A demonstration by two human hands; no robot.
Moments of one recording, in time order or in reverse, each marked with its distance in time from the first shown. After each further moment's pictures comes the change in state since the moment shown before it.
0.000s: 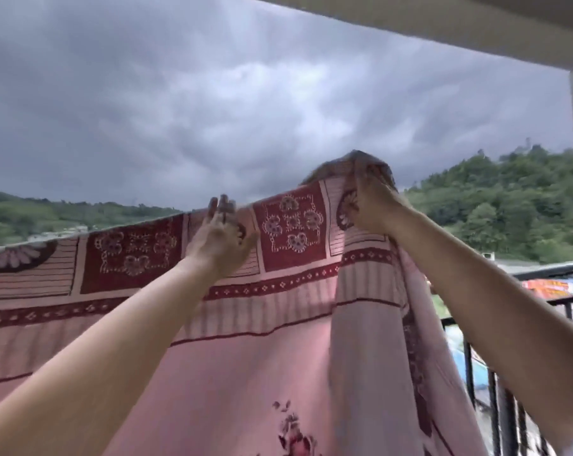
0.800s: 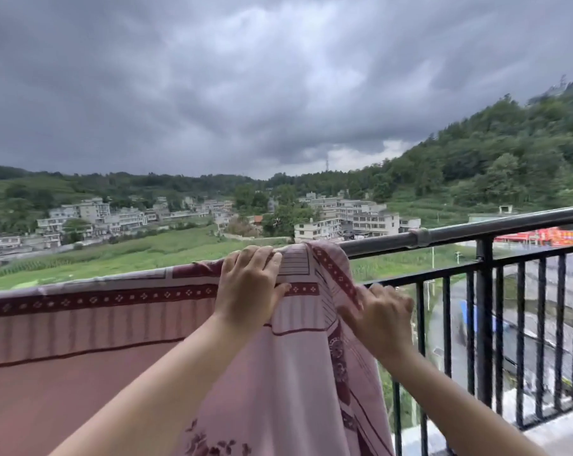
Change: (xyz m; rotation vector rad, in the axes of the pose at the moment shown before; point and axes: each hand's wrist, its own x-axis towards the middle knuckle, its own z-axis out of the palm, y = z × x) left_hand -0.074 0.161 0.107 0.235 0.095 0.232; right_hand -0.195 0.116 0.120 0.122 0.075 0.192
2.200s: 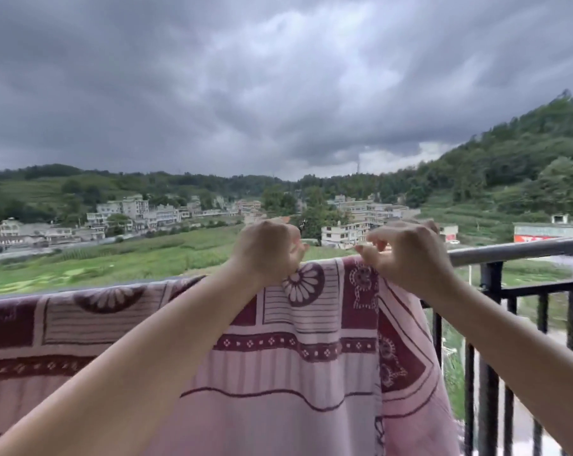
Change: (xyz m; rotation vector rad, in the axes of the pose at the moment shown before) left_hand 0.200 0.177 0.068 -0.165 -0.152 -0.038; right_hand 0.178 0.224 -0.054 0.114 0.034 -0.335
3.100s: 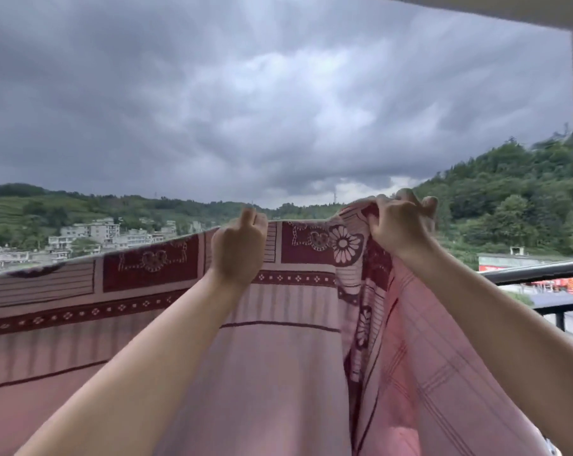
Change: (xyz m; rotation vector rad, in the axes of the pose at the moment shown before) left_hand 0.041 0.058 -0.011 0.399 0.510 -0.014; right_hand 0.055 0.088 -0.070 -0.455 0.048 0.248
